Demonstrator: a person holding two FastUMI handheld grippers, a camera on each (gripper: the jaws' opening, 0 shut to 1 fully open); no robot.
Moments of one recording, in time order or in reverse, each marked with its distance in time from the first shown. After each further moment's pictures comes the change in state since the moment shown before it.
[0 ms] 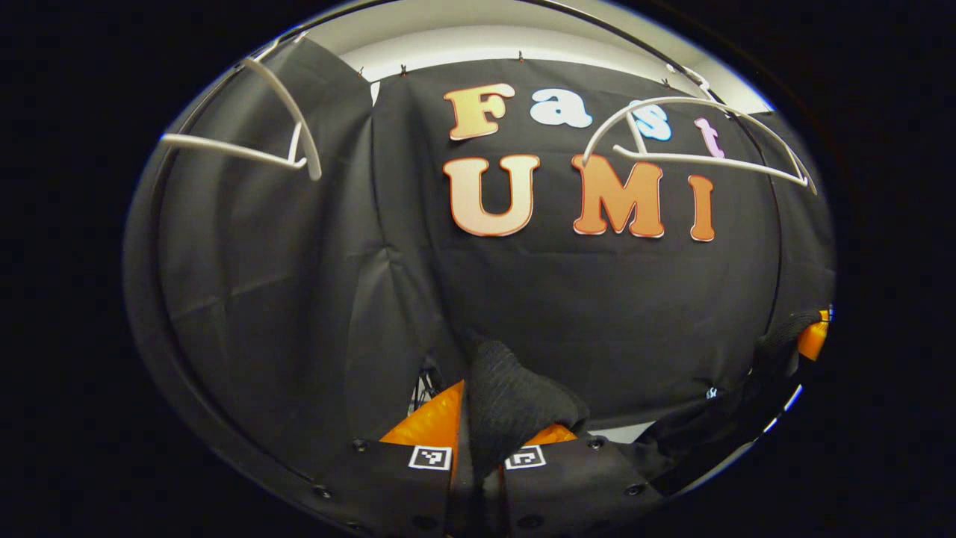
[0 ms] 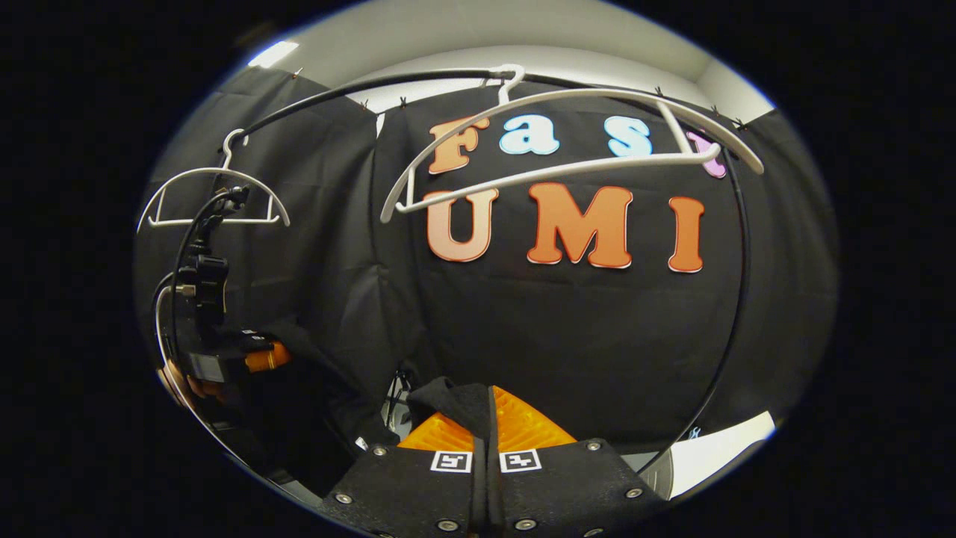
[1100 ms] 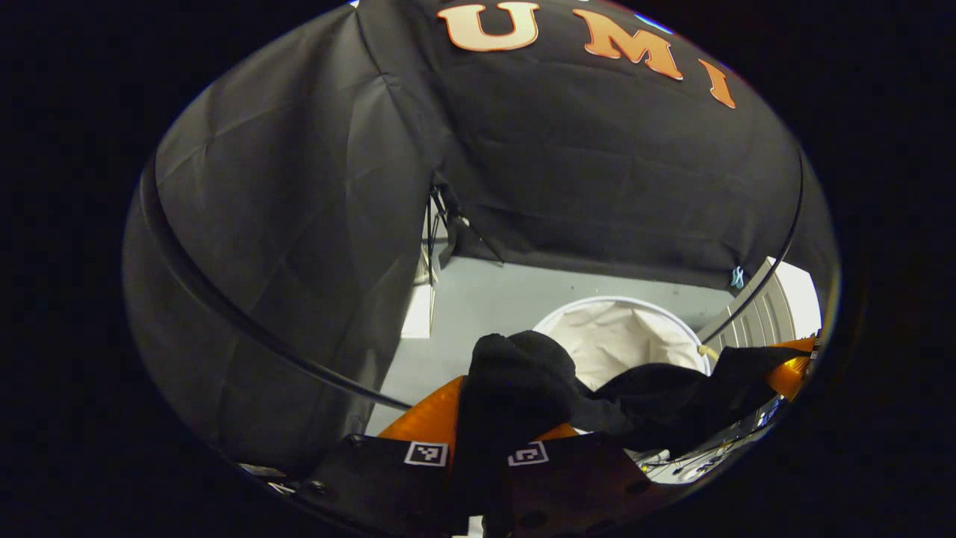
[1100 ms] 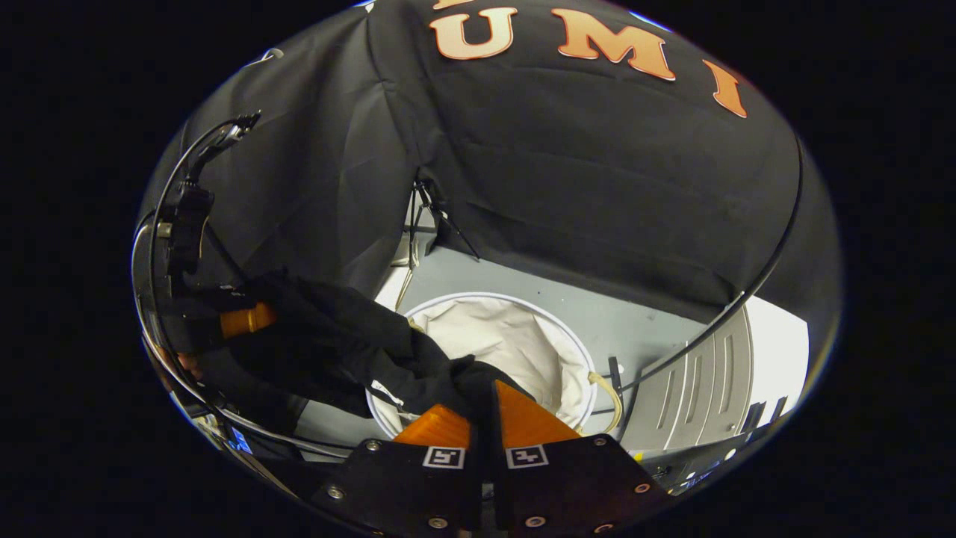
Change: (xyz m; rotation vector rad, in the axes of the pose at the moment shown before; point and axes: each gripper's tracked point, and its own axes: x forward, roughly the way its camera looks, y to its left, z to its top) left arm -0.028 0.029 -0.311 0.063 0.658 0.066; right arm 0.001 0.052 -0.338 0.066 0.714 0.059
